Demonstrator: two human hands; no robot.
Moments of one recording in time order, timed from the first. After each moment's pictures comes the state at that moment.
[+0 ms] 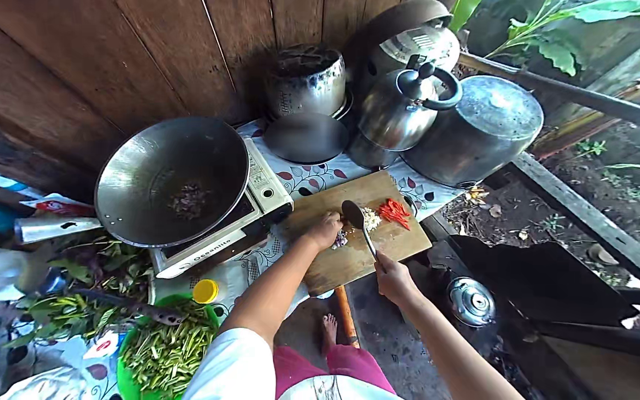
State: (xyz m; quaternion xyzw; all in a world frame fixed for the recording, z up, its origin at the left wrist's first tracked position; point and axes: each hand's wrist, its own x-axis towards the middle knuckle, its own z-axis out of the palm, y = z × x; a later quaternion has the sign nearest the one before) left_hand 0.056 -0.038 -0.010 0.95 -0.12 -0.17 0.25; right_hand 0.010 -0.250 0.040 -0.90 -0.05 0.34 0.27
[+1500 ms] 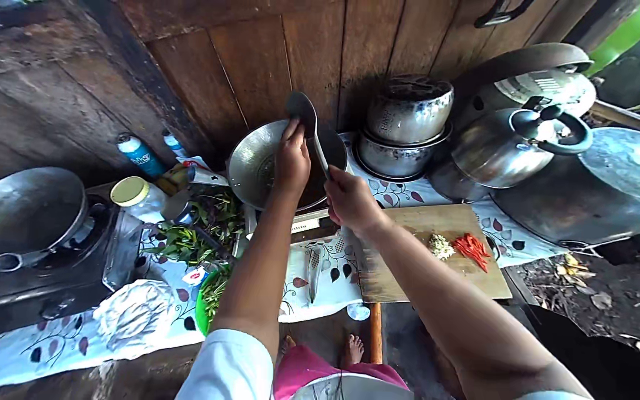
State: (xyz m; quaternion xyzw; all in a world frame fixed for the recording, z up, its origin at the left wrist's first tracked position) left_hand -0.029 0.138 0.175 0.86 0.18 0.42 0.23; right_hand -0.011 -0.020 0.198 -0.73 -0.32 0.30 0.53
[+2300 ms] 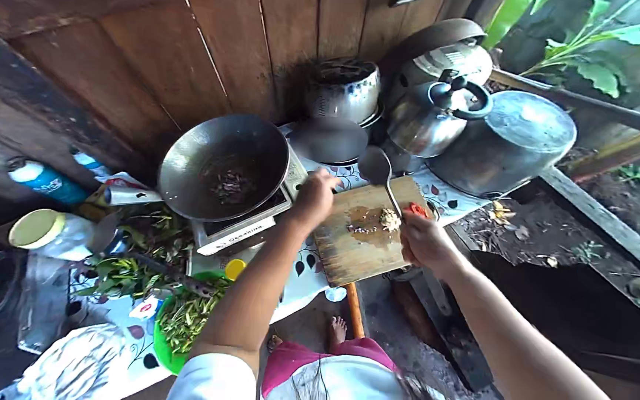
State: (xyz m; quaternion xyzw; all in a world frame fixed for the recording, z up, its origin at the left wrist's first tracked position) left_hand -0.003 0.017 0.142 0.96 0.03 0.07 0.29; right_hand 0.030 -0.230 0.126 -0.85 -0.09 0.28 0.44
